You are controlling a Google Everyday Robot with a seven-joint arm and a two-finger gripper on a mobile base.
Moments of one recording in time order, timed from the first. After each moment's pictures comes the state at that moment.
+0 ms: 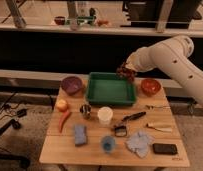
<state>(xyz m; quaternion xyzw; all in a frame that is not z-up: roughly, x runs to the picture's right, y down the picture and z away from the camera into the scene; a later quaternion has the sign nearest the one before) 0.153 -0.133 0.666 0.02 -0.14 0.12 0.98</state>
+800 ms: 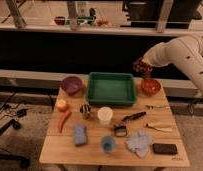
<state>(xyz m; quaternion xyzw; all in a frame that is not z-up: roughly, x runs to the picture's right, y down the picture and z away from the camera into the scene) 0.245 -0.156 0.692 0.04 -0.09 0.22 0.97</state>
